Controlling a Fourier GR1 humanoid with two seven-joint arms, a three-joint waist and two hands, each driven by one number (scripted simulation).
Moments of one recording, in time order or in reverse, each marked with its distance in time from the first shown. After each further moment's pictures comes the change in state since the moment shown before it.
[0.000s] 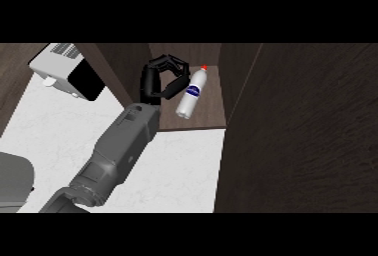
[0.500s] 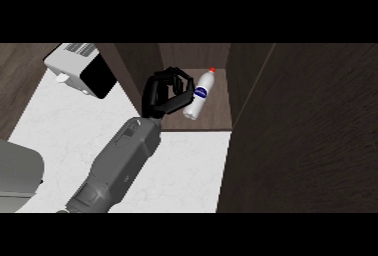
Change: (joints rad) left arm 0.188 0.001 -0.148 -0.287 0.136 -0.181 0.106; right arm -0.009 -0.018 -0.004 -0.005 0.010 -0.040 0.030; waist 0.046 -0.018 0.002
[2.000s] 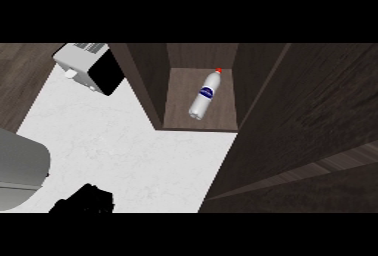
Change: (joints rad) left arm 1.155 0.308 -0.248 -1.326 0.011 -0.005 0.129; right arm -0.222 -0.038 0.080 0.009 -0.018 0.149 0.217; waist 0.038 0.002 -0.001
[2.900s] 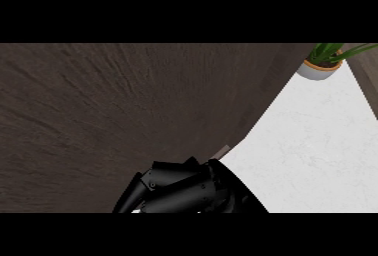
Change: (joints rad) left arm 0.433 0.206 0.211 -0.211 0.155 -0.251 -0.165; right arm -0.545 0.475 -0.184 0.344 0.009 -0.041 0.298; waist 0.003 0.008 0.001
